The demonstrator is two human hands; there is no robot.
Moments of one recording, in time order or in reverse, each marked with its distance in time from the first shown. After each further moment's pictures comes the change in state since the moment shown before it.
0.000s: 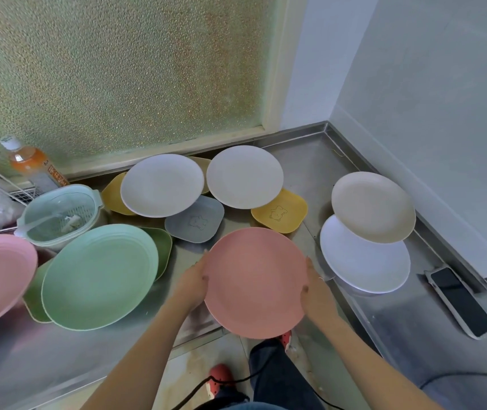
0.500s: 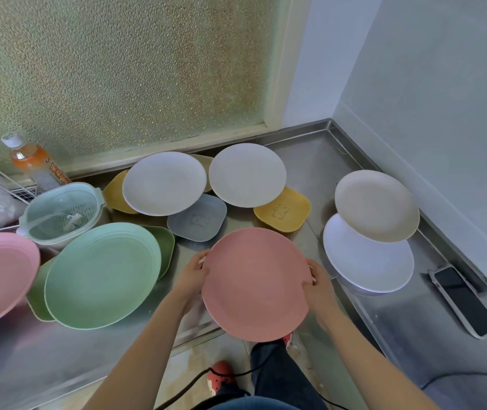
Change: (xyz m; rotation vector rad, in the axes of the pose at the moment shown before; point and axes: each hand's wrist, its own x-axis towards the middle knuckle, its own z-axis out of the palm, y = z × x) left_hand 0.002 0.001 -0.006 -0.741 -0.028 -0.262; right_hand 0.005 -0.014 0.003 0.433 0.033 0.251
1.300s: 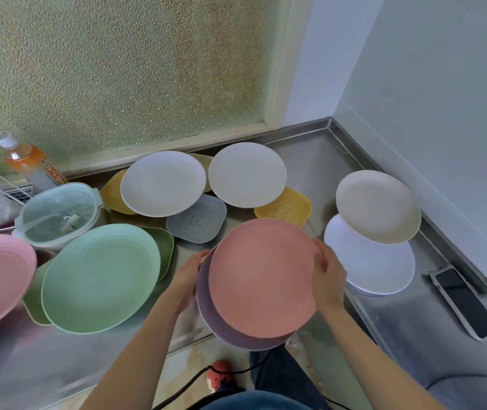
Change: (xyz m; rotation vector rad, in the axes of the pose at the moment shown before) left_hand 0.001 0.014 -0.002 -0.010 0.002 -0.022; right_hand -0.006 -0.037 -0.011 0.000 0.270 -0.346
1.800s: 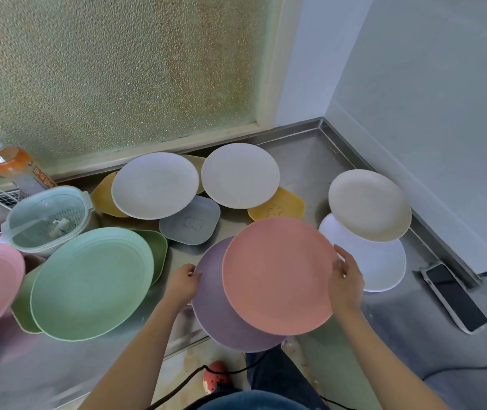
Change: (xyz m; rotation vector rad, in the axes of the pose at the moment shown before) left_hand 0.026 -0.027 -0.011 0.578 0.133 0.110; right_hand 0.005 0.025 -0.031 0.024 0.157 0.178
